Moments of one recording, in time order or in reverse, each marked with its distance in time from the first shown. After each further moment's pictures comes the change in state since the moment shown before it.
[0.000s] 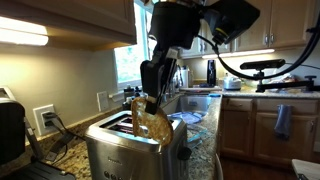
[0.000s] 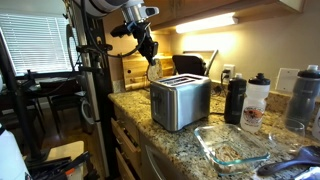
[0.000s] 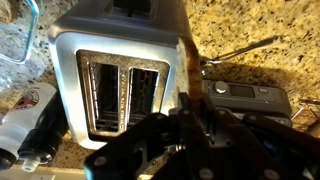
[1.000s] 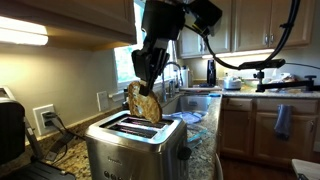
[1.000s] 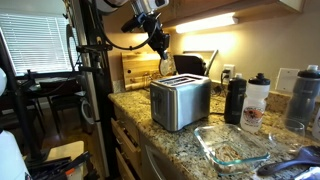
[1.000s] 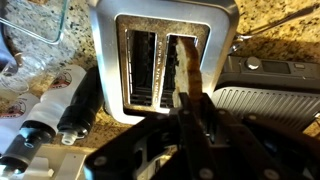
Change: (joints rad) arm -0.081 0.046 0.001 0.085 -0.094 -0.001 0.043
